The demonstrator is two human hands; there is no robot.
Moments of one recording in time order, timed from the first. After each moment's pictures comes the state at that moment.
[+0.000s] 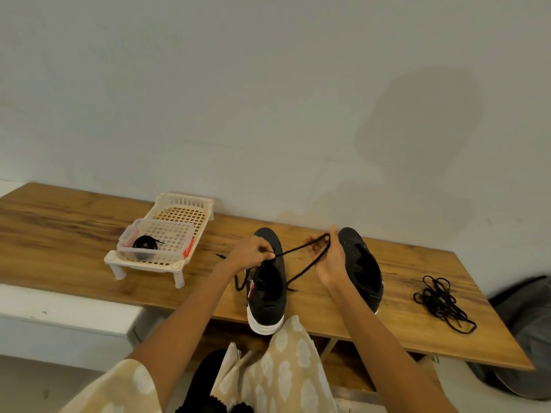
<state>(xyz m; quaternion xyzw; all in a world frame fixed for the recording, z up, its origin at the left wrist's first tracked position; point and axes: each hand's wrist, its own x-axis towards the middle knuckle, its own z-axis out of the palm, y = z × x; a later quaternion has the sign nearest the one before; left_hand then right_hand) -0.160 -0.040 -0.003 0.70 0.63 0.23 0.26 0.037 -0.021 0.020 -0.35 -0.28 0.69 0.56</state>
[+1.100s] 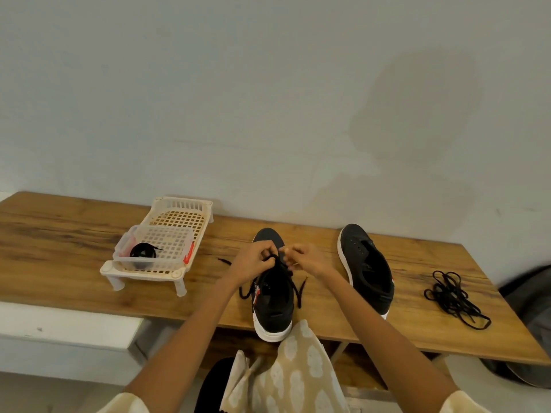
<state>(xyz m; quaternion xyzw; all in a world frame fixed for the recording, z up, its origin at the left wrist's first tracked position) -0.161 -0.046 -0.018 0.70 0.60 0.31 0.24 0.008 0.001 -0.008 -0.48 -0.67 0.52 0.22</state>
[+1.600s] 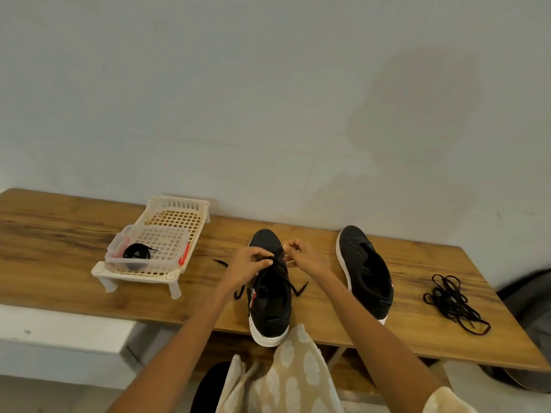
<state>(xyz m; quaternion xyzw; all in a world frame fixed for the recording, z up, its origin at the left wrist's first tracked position) -0.161 -0.044 -0.030 0.58 0.62 0.39 0.35 0.001 0.017 -0.019 -0.50 -0.64 0.51 0.27</state>
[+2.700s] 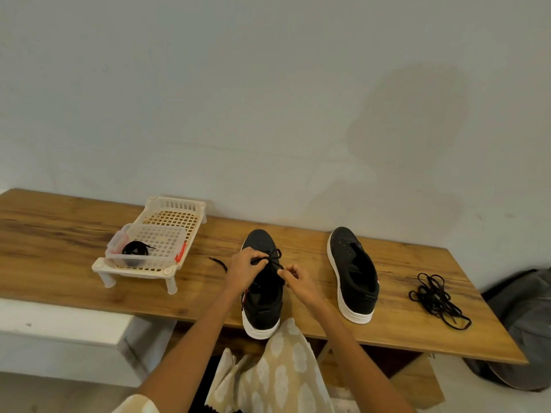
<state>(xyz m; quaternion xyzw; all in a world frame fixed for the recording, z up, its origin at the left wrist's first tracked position) -0.137 -0.058 -0.036 0.60 0.68 0.37 0.19 0.027 -0.050 -0.033 -0.51 -0.61 0.54 0.28</state>
